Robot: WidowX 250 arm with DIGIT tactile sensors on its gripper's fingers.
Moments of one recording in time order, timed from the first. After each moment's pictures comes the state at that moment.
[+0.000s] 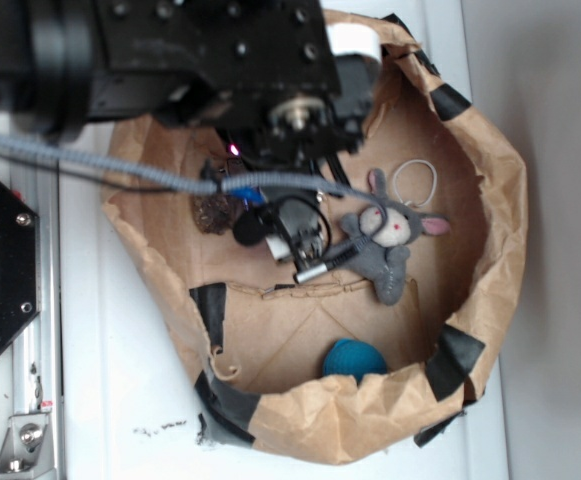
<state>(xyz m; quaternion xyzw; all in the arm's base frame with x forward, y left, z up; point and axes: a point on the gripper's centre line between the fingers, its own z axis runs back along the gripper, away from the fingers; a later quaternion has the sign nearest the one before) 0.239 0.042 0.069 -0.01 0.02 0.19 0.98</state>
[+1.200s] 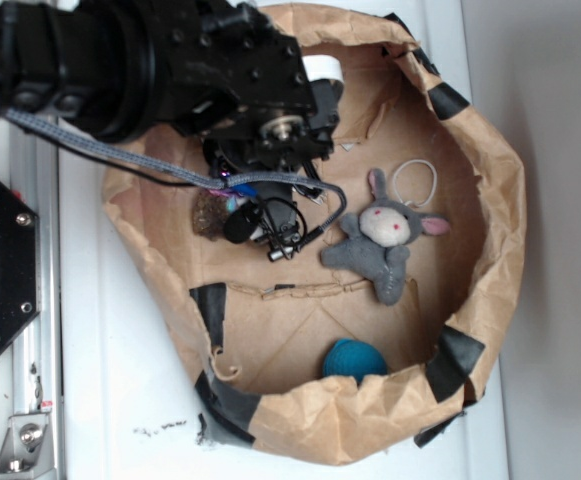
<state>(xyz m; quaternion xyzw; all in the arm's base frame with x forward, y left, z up) 0.229 0.041 0.024 -0.01 0.04 0.20 0.98</state>
